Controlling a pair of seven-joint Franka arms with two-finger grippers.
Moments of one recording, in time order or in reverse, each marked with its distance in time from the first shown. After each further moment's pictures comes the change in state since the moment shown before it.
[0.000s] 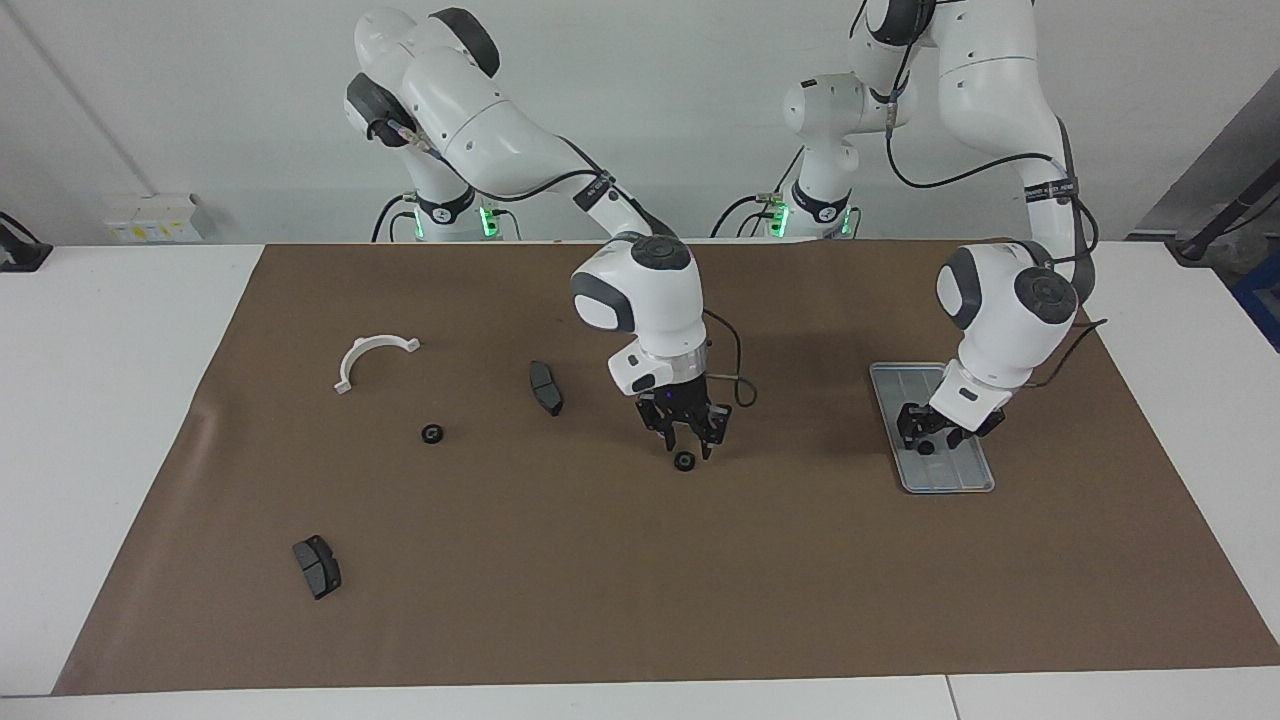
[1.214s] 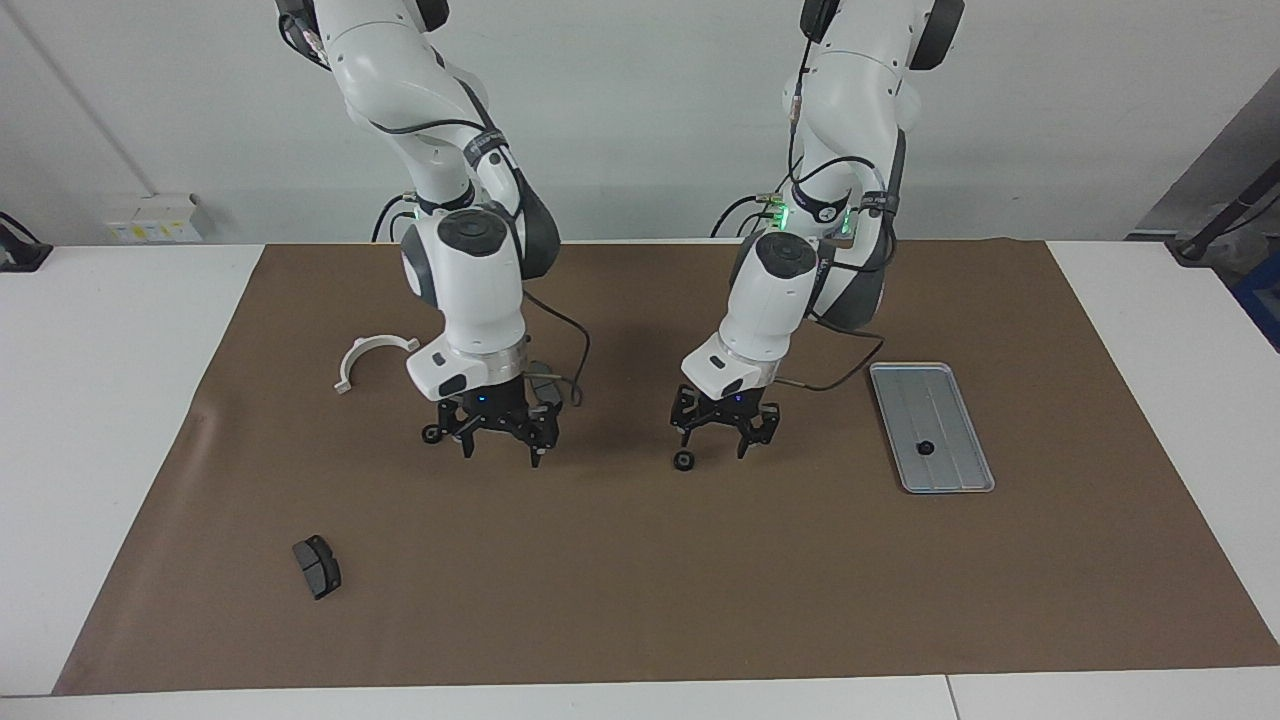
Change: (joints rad) left arm -0.480 0.111 -0.022 0.139 -0.063 0.189 -0.276; right arm -0.205 -0.367 -0.236 -0.260 0.288 -0.122 -0.851
